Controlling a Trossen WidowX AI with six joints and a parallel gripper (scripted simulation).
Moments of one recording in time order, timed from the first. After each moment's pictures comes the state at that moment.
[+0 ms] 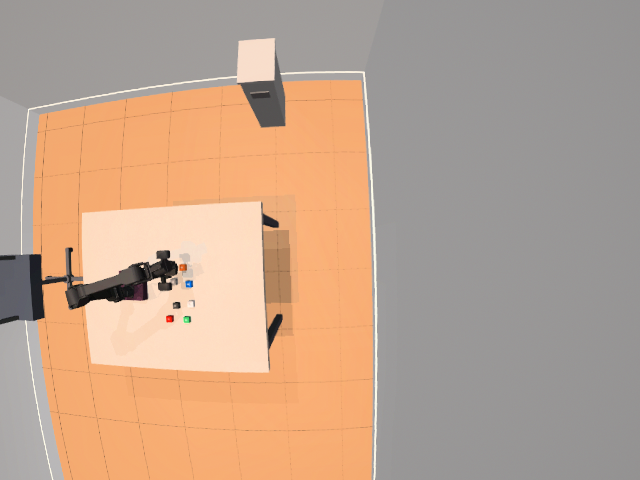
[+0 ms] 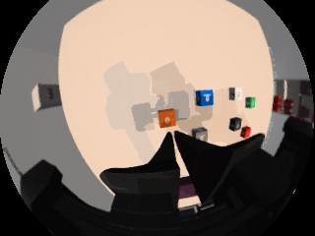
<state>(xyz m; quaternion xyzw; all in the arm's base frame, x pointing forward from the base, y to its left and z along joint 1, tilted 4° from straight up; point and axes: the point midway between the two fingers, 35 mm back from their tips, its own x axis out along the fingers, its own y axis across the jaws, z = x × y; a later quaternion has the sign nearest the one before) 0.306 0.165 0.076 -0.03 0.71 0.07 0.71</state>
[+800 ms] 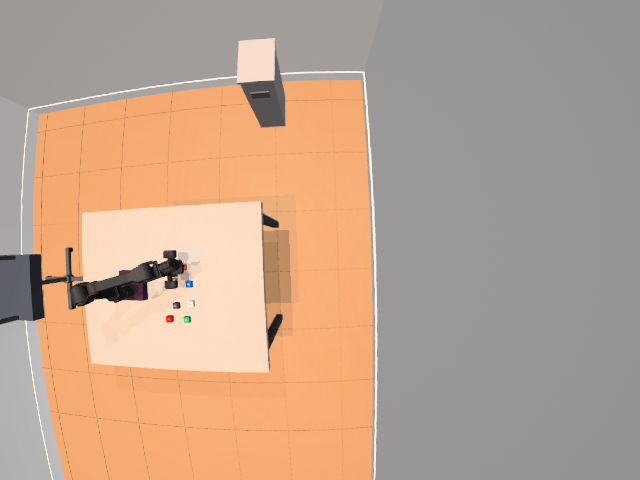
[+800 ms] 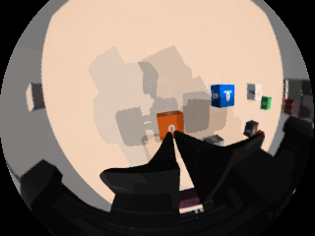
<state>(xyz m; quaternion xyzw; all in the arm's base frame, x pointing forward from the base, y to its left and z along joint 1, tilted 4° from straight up) 0.300 0.166 0.023 -0.03 0.71 0.07 0.70</state>
